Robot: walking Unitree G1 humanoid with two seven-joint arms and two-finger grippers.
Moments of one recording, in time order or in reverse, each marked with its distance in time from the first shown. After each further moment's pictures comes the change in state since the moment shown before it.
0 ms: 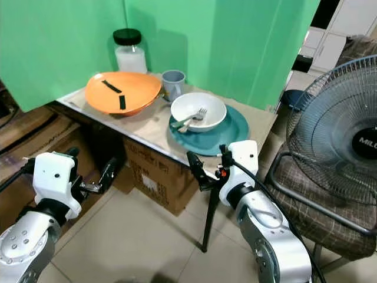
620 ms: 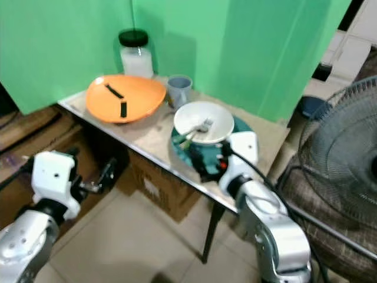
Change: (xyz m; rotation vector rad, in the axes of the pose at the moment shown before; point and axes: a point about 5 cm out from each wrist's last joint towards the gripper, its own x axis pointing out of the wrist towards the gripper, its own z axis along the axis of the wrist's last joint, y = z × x) left arm -0.001 0.004 0.000 0.019 0.003 -0.008; right arm 0.014 -0.001 0.011 0.007 0.011 0.019
